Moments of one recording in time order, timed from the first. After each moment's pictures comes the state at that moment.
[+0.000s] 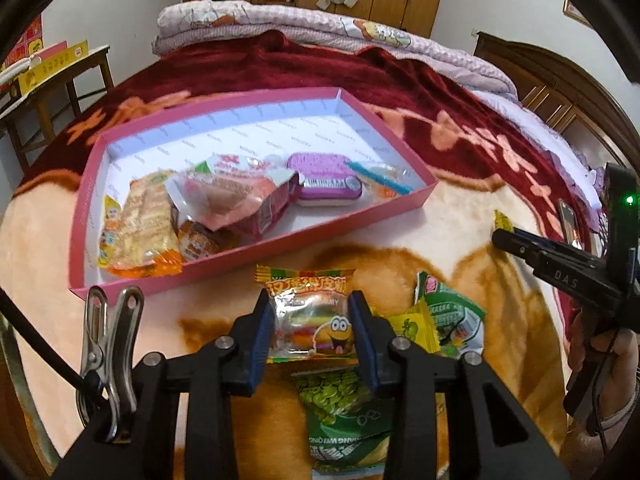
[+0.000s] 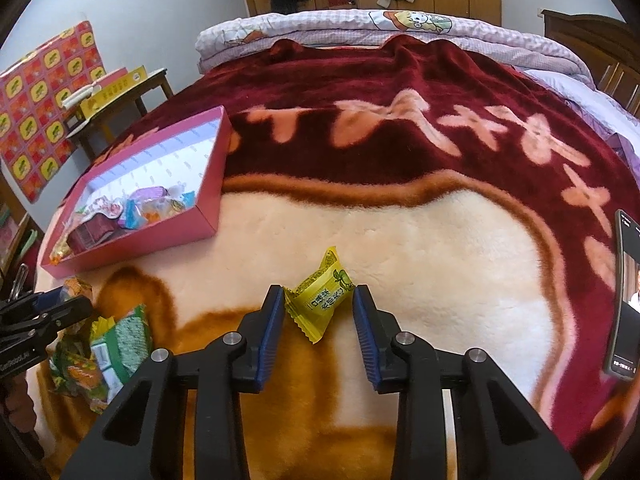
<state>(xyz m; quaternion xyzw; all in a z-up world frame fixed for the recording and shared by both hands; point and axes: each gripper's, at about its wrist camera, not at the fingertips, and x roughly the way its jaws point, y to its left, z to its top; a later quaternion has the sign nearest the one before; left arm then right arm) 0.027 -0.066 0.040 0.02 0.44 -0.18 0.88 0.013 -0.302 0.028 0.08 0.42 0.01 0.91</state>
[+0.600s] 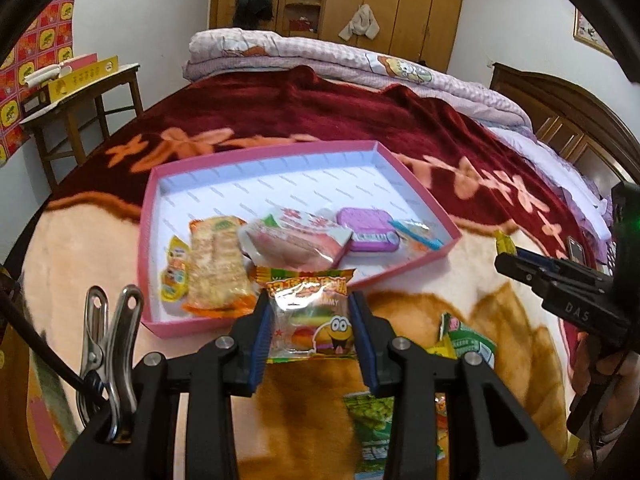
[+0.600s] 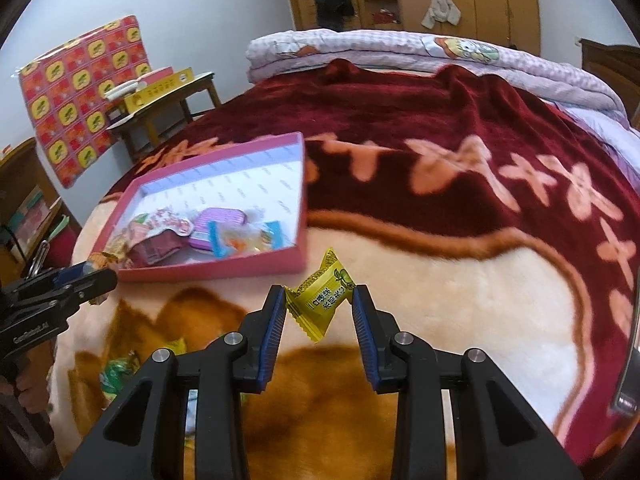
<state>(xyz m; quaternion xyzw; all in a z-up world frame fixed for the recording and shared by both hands) 0.031 -0.033 0.069 0.00 0.39 -0.14 0.91 0.022 -0.255 0.059 0.05 0.39 0.08 0.92</state>
